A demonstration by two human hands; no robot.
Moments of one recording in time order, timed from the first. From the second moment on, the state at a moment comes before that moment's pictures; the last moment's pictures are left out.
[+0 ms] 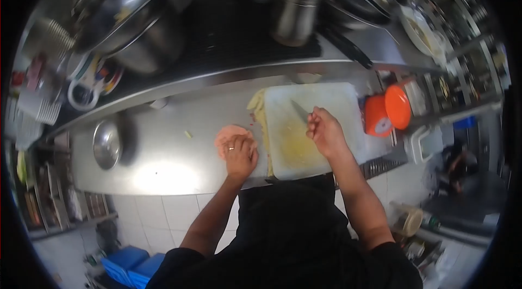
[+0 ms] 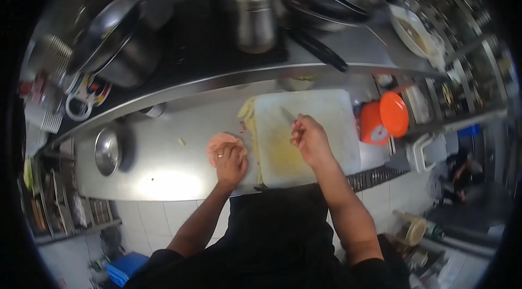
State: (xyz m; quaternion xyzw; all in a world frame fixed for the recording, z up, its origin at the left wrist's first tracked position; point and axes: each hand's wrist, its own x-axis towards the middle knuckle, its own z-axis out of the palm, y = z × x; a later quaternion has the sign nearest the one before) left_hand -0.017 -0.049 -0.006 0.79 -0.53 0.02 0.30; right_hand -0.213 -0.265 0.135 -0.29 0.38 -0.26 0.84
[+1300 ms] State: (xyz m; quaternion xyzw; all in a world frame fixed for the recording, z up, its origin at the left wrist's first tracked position) left_hand -0.031 -0.030 -0.008 0.77 -0.60 0.15 0.16; right_hand -0.445 -0.280 0.181 -0.32 0.52 -0.45 0.65
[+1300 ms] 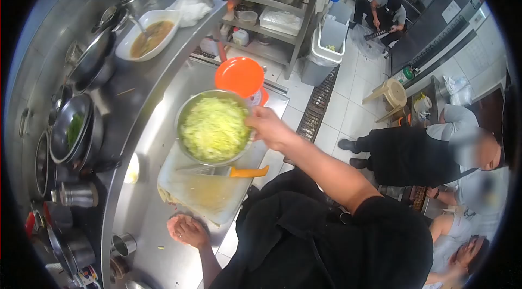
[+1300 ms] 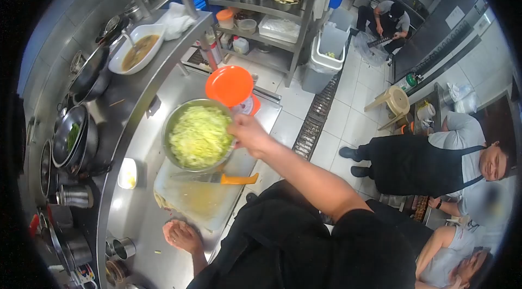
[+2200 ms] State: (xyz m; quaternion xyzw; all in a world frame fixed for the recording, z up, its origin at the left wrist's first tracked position) left_hand -0.317 -0.231 0.072 0.69 -0.72 -0.11 0.01; right_hand -0.959 -0.179 0.081 -0.09 0.64 -0.60 0.48
